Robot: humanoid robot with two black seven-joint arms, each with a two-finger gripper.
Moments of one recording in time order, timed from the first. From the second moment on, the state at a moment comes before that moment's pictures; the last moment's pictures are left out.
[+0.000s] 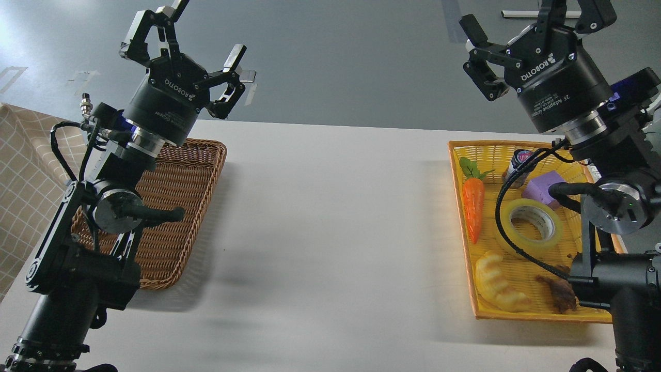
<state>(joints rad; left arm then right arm) -0.32 0.14 -1.51 -1.48 0.61 -0.42 -0.06 0.43 0.00 1.60 1.62 -0.85 0.48 -0.13</state>
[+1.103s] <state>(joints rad) -0.28 0.11 -1.52 -1.51 0.62 -0.42 -0.07 0.38 -0.52 1.56 1.65 -1.09 0.49 -0.29</state>
